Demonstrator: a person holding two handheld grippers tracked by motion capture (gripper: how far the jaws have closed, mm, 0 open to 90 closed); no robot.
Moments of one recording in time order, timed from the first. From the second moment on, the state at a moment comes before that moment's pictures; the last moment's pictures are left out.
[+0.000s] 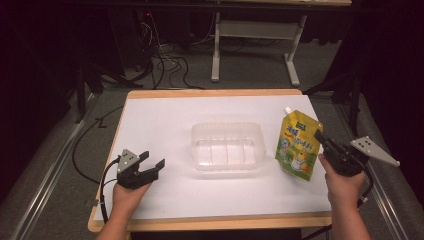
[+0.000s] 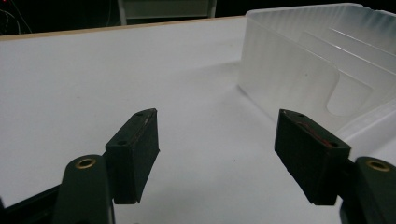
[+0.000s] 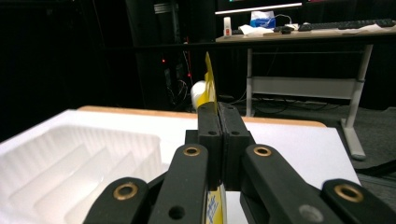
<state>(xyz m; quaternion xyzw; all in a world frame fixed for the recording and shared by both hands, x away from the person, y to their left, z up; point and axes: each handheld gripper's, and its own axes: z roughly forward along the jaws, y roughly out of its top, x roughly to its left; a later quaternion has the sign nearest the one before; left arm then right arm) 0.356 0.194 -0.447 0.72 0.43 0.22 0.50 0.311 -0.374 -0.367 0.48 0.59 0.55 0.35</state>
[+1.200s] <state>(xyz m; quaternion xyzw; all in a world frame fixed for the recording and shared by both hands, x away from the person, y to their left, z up) 0.362 0.115 -0.447 0.76 0.35 0.19 0.51 0.281 -0.381 -0.410 0.50 0.64 0.51 0.28</state>
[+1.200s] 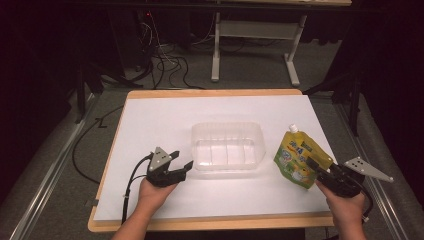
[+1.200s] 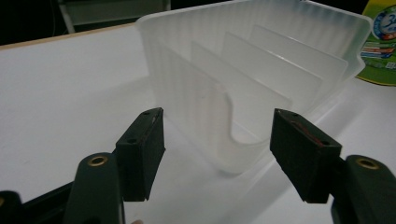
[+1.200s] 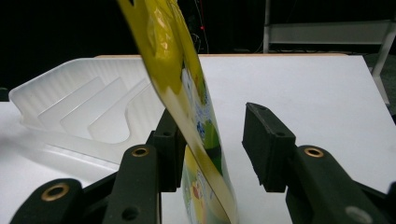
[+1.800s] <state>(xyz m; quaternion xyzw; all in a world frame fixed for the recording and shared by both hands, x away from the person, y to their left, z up) 0.369 0.083 -0.454 0.75 0.39 0.23 0.48 0.273 -0.378 -0.403 0.49 0.64 0.52 0.29</state>
